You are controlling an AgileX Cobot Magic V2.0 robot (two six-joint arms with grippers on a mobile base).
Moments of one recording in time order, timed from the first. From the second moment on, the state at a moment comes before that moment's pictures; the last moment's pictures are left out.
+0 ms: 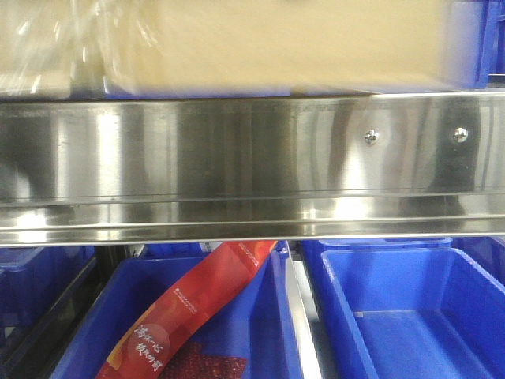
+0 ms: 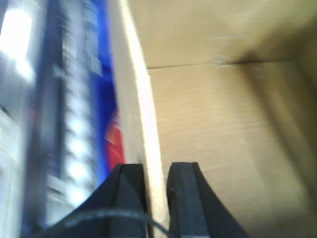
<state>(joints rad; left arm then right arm) -0.36 1.11 -1.57 0.08 1.28 -0.26 0.69 1.25 -1.68 -0.07 1.26 0.24</state>
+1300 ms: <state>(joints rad) -0.49 1.17 -1.63 0.14 1.25 -0.29 0.69 1.17 -1.67 -0.12 1.18 0.25</state>
